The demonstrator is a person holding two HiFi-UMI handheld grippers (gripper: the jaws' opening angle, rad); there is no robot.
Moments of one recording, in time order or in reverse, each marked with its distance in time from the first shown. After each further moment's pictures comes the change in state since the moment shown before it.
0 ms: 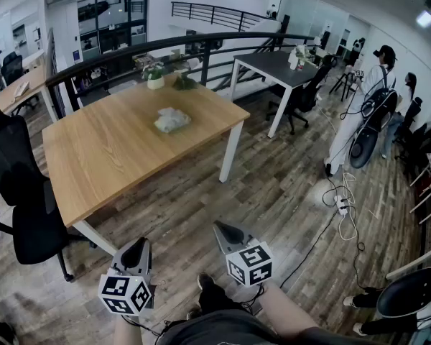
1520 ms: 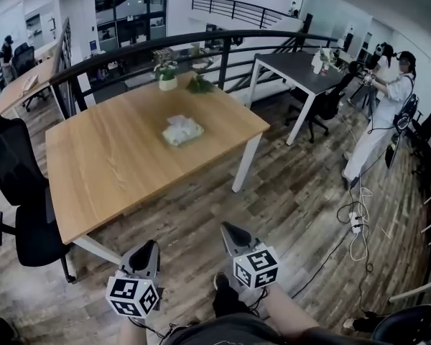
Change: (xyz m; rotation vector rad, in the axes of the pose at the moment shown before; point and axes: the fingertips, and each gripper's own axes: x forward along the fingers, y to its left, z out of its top) left arm 0.136 0.033 0.029 -0.010 0.023 0.056; right arm 0.119 -0.103 0.027 0.035 -0.042 0.044
